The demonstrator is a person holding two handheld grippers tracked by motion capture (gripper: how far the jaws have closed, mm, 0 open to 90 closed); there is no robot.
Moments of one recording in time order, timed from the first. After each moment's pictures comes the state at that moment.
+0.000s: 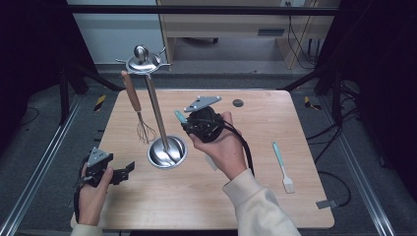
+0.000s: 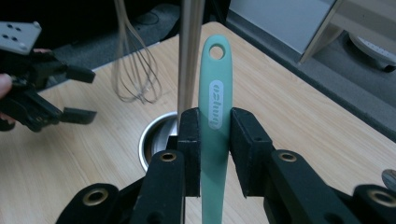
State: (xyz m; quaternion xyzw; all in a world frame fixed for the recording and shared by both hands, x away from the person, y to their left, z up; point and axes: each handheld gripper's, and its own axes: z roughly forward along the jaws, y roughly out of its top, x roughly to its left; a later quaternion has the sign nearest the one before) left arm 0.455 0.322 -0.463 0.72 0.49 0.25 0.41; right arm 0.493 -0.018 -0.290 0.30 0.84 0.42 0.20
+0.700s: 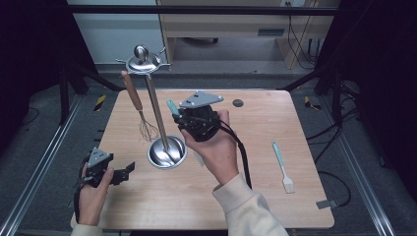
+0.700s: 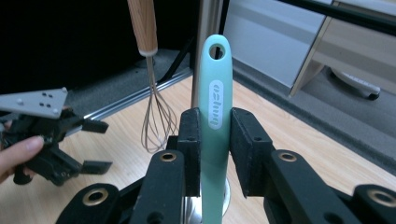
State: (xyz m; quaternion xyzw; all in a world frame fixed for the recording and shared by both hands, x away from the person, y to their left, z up) left arm 0.453 0.320 -0.462 0.73 0.49 0.25 0.41; right arm 0.473 -0.008 -0.263 0.30 0.79 0.49 0.23
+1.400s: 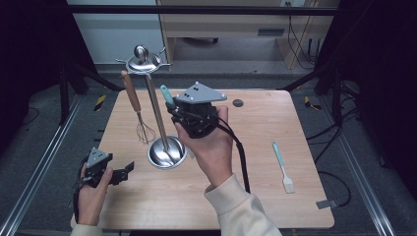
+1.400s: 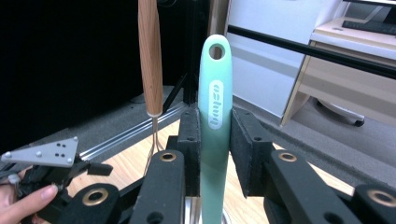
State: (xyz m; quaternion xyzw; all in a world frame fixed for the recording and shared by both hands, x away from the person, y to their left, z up) left arm 0.453 0.322 -0.462 0.72 0.49 0.25 0.42; right arm 0.455 -0.003 -0.233 0.31 0.74 0.54 0.26
